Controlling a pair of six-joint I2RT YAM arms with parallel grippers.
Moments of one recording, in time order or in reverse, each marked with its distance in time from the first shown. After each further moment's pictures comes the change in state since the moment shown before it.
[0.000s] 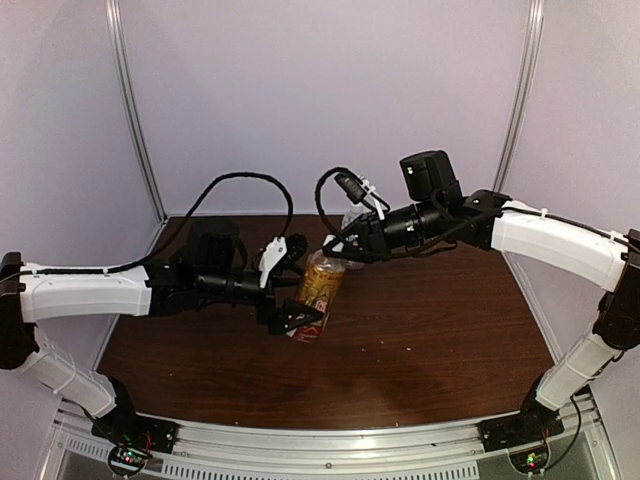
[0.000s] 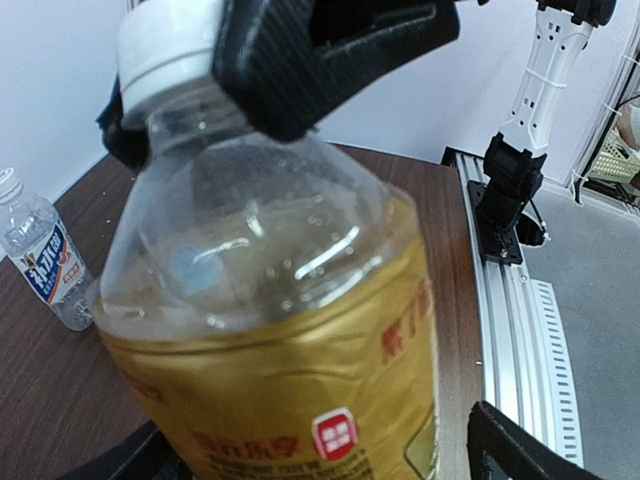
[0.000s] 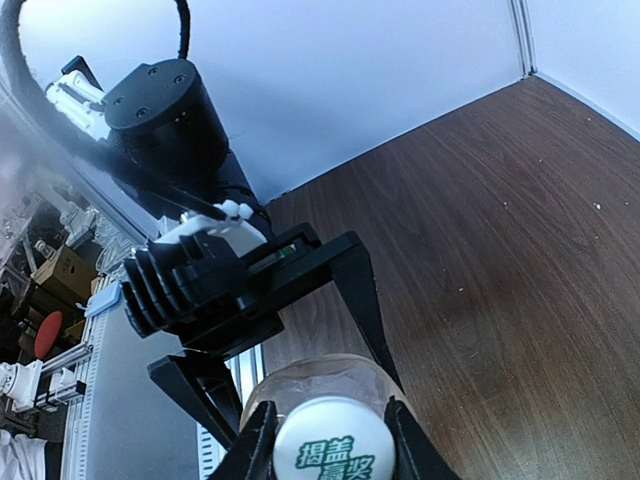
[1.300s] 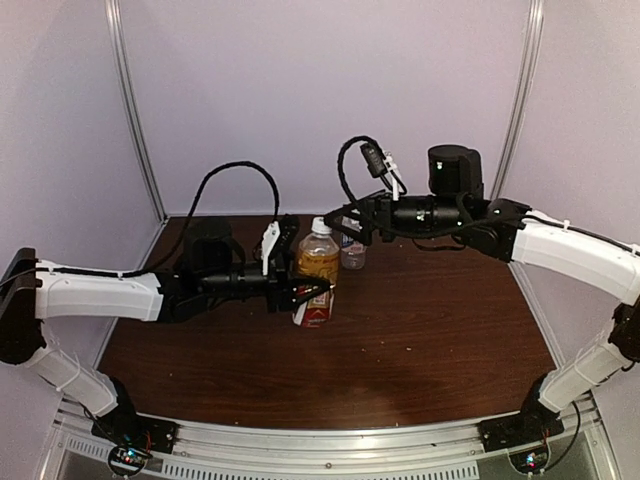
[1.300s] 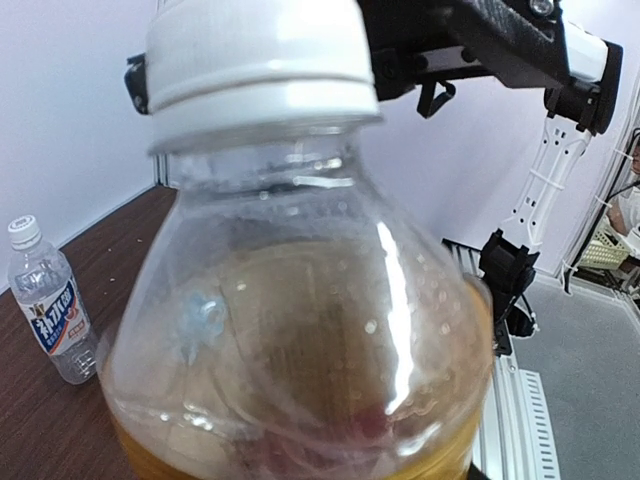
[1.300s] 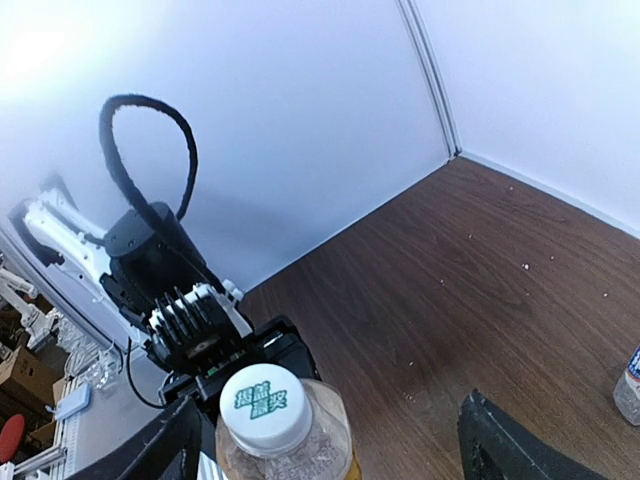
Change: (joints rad) left arm 0.016 0.060 -0.058 0.359 0.017 -0.198; right arm 0.016 -0.118 -0.106 0.241 0.233 0.183
